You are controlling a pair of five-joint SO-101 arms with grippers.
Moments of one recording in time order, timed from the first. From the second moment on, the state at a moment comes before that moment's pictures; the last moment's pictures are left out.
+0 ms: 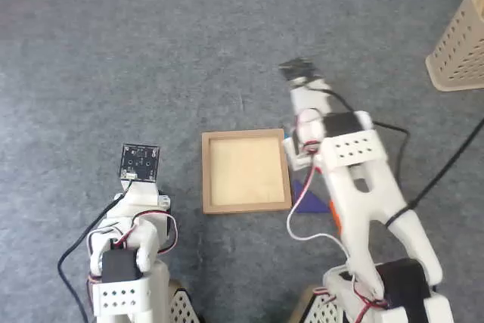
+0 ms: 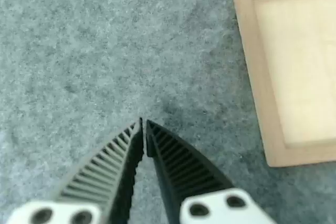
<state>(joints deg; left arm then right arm) -11.2 -103.4 96.9 72.0 -3.6 -22.8 -14.5 27.7 68.0 12.0</state>
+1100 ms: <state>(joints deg) -11.2 -103.4 96.9 72.0 -3.6 -41.1 19.7 6.8 63.3 57.6</state>
